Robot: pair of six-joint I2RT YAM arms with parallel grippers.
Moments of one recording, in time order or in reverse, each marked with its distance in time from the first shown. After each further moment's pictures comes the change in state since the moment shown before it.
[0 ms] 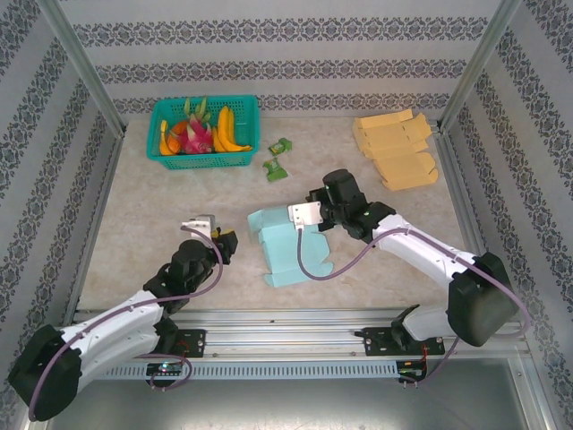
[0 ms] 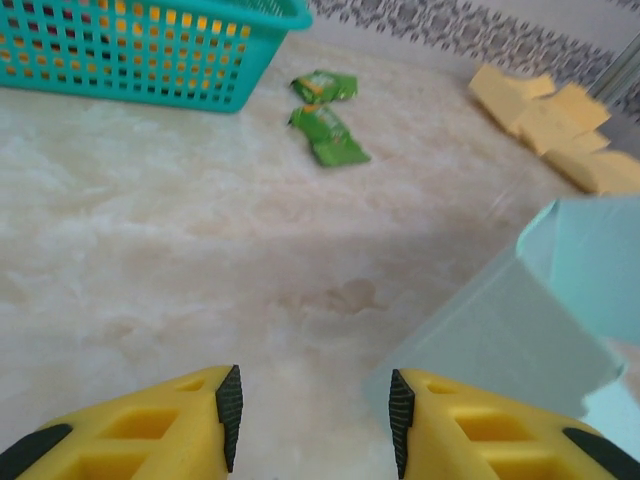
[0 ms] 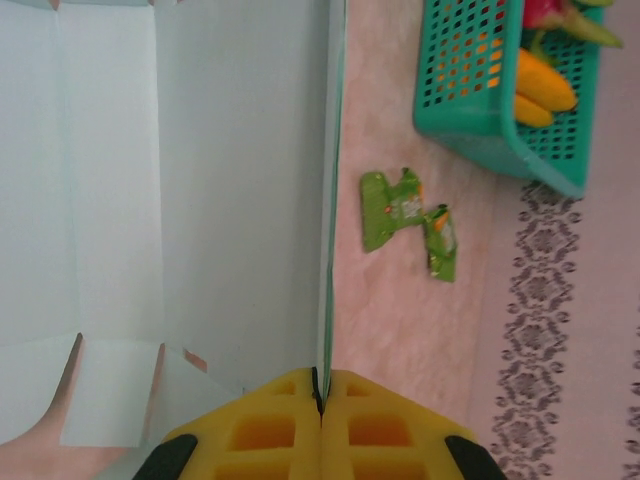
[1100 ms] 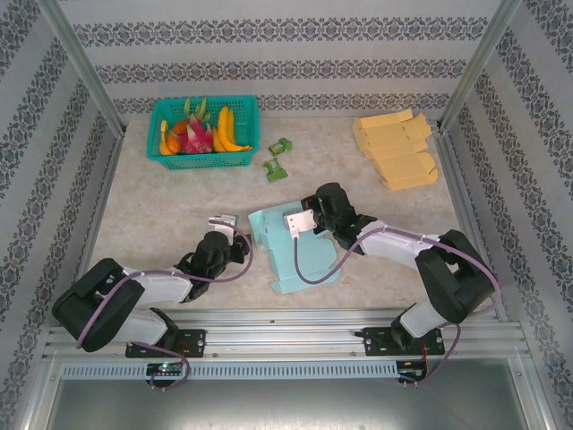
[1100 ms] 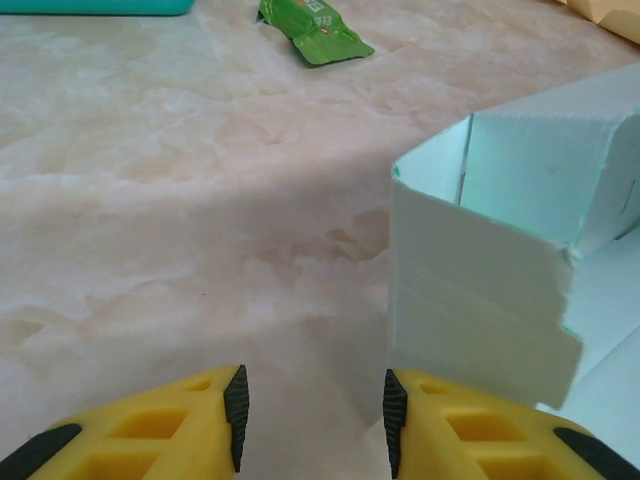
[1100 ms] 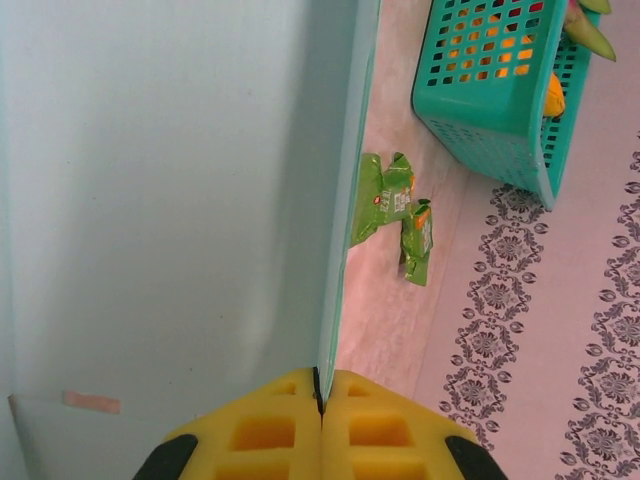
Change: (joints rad) left arm 0.007 0.519 0.061 0.334 0.071 0.105; right arm 0.003 0.159 -0.163 0.420 0.092 -0.165
